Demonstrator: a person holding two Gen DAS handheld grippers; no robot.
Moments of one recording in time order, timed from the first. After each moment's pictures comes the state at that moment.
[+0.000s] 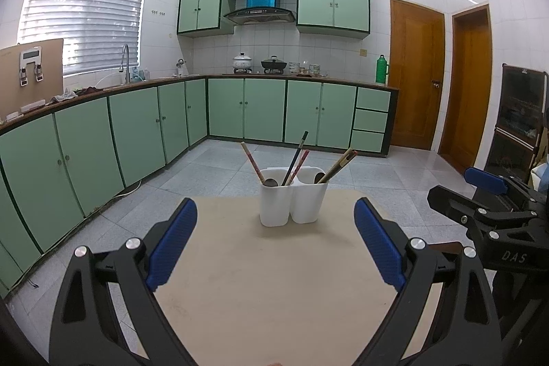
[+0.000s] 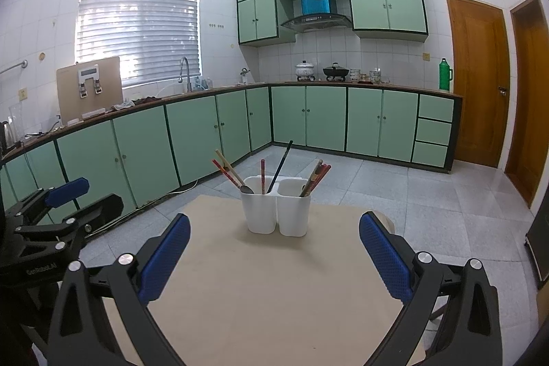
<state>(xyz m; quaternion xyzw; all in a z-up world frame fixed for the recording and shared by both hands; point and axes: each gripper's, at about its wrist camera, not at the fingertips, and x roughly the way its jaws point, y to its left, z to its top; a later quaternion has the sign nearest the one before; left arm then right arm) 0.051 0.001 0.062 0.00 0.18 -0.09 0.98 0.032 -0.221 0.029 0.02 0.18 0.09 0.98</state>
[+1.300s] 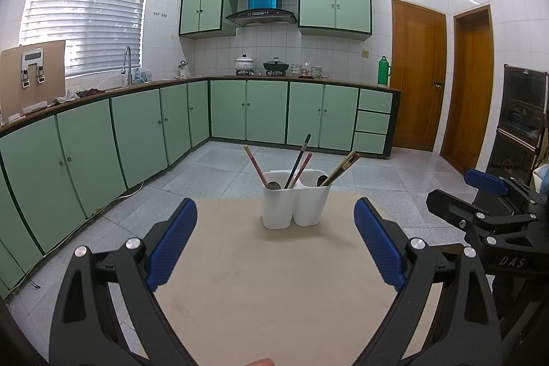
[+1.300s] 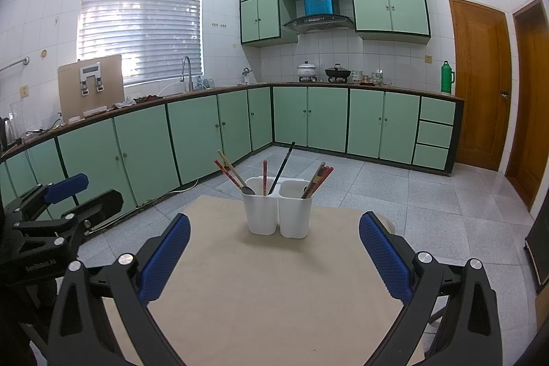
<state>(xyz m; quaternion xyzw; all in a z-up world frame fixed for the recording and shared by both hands) 0.052 0.006 0.062 0.00 0.17 -0.09 0.98 0.033 -0.217 0.030 0.02 0.18 0.09 0.98</state>
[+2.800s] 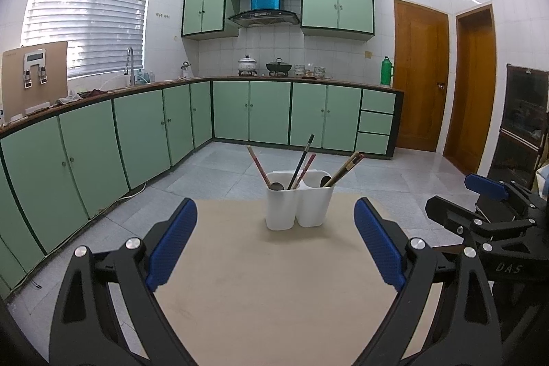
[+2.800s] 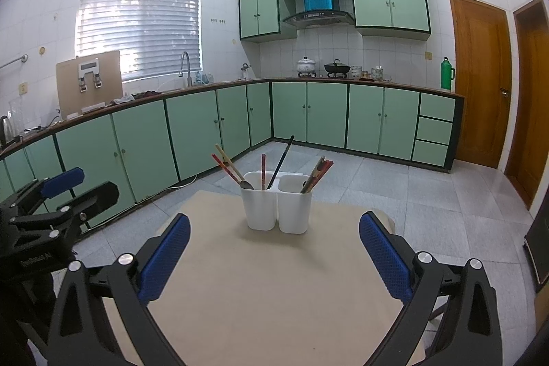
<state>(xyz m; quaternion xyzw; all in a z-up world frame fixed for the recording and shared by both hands) 0.057 0.001 0.063 0.00 0.17 -0.08 0.98 0.034 -0.220 0.024 0.01 0.18 0.09 0.98</state>
